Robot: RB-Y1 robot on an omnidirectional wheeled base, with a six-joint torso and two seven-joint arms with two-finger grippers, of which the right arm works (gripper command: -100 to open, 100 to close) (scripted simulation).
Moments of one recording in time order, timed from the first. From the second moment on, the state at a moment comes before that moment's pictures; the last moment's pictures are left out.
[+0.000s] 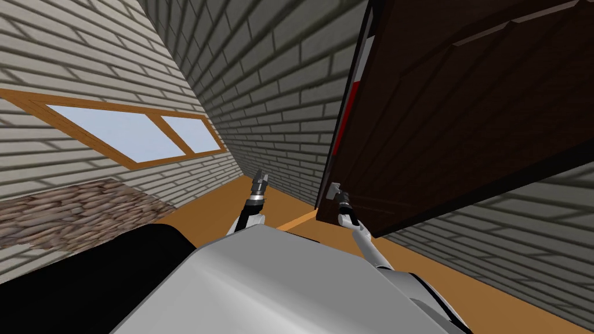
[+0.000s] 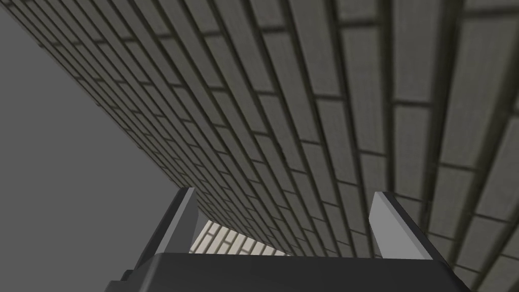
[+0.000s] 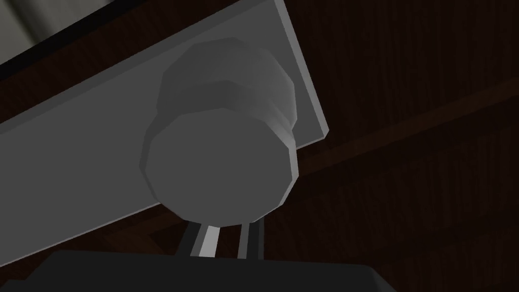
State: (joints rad) arm -0.31 -0.32 0.09 -0.79 -0.40 -0.56 -0.43
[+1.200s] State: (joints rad) arm -0.30 -0.28 0.08 -0.81 -0.60 -0.51 -0.67
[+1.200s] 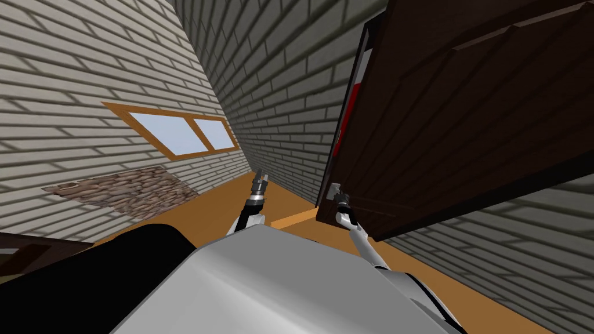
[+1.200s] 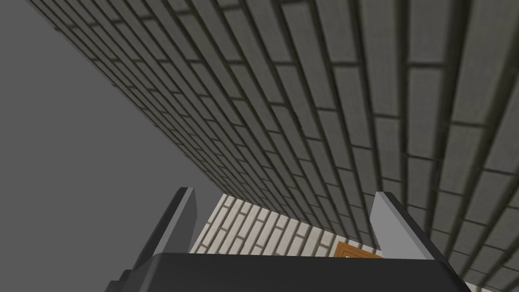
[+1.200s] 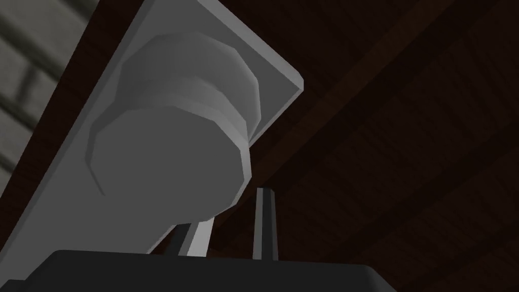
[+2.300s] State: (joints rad) arm -0.30 -0.25 0.10 -0.84 -0.71 -0.49 -0.81
